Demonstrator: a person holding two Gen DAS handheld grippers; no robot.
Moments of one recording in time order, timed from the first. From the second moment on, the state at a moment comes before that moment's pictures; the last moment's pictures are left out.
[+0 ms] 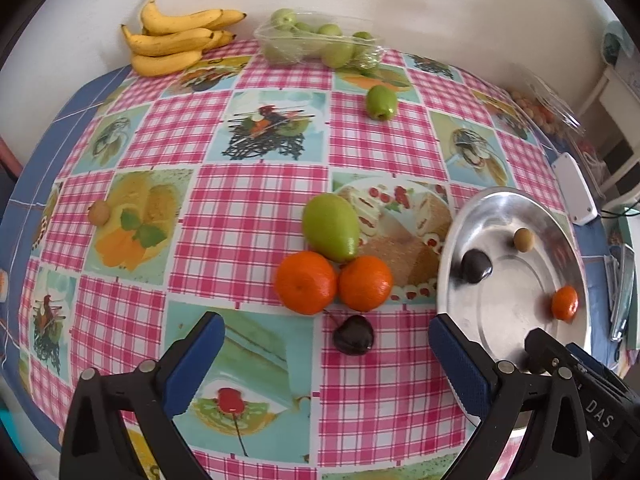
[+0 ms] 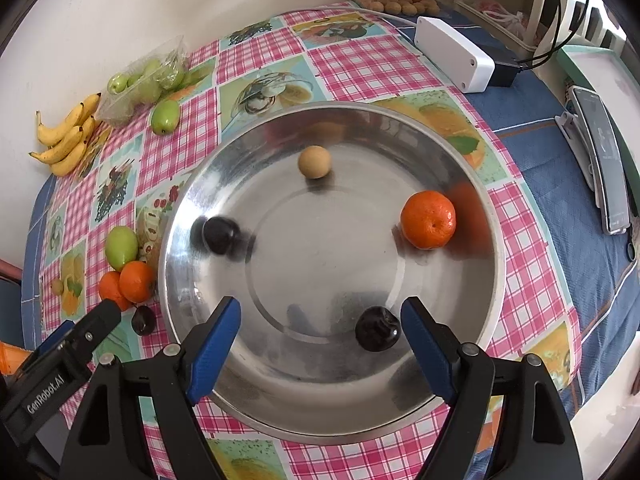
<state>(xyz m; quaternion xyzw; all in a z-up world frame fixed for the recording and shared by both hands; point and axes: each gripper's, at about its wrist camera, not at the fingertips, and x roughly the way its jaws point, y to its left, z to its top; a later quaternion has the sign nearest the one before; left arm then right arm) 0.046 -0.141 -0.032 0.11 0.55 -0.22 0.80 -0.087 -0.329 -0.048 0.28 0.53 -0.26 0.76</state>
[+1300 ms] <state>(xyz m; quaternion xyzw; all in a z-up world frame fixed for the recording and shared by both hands) 0.079 -0.095 -0.030 0.04 0.57 -0.17 0.80 -0.058 -0.292 -0.036 0.25 0.51 -0.23 0.79</state>
